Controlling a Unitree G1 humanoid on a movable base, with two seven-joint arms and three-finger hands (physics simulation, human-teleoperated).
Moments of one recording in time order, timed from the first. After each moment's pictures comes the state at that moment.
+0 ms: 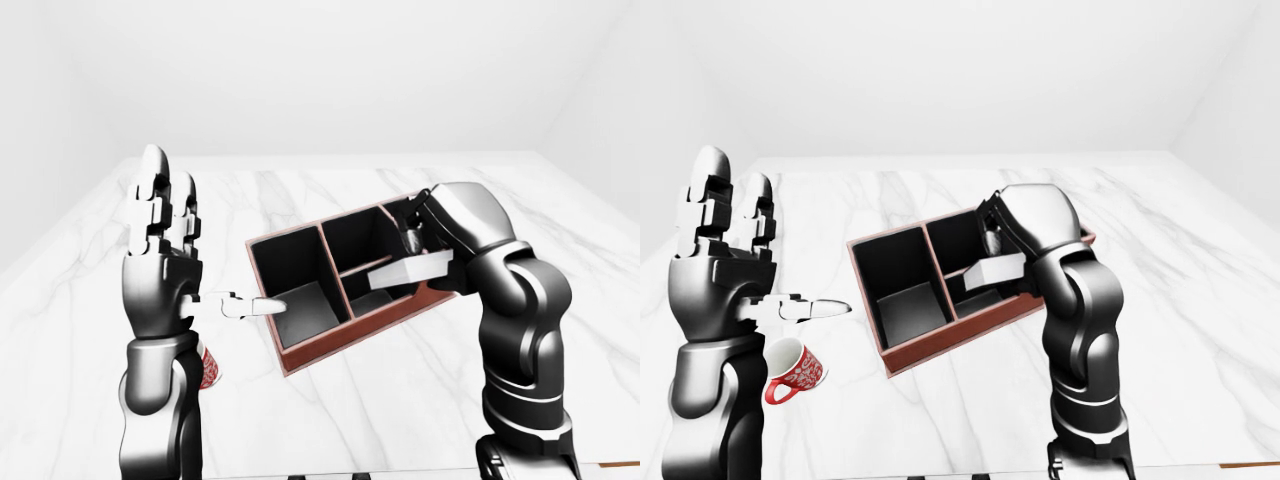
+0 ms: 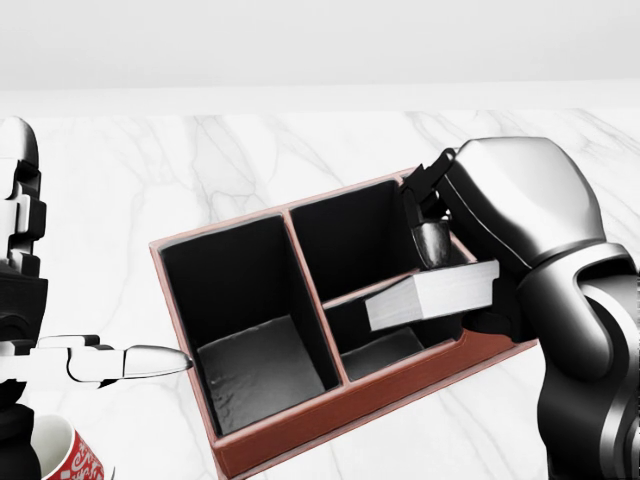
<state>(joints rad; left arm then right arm) -0.03 0.05 0.12 -0.67 -0.08 0.09 -0.07 -0.44 -0.19 -0.06 -0.49 -1.10 0.09 0.70</state>
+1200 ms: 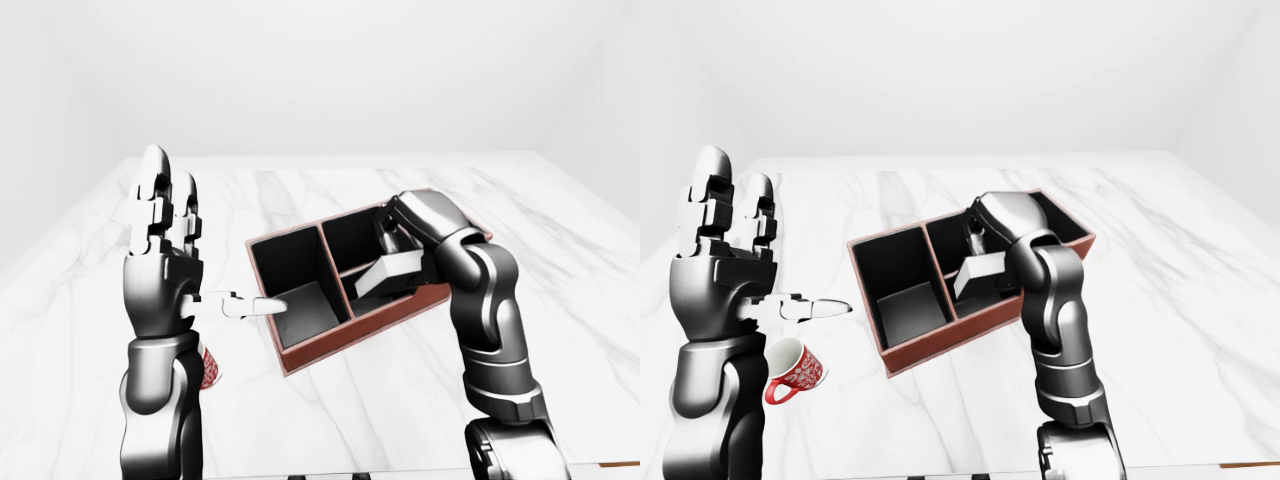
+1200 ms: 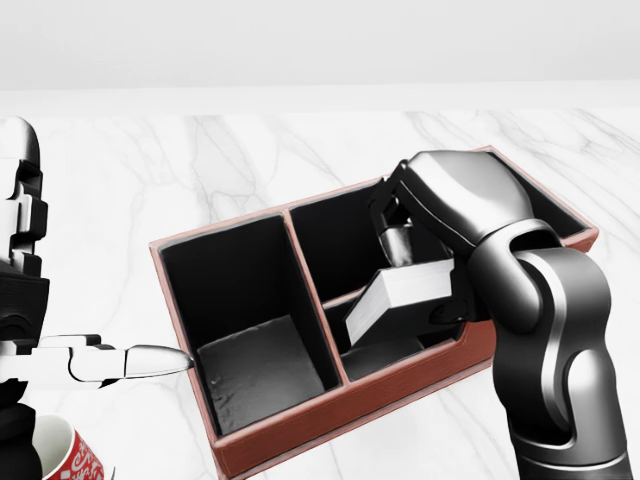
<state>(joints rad) -0.04 0.05 0.12 -0.67 -0.08 0.09 -0.06 -0.52 -0.16 -0.01 -0.22 -1.10 0.09 0.70</state>
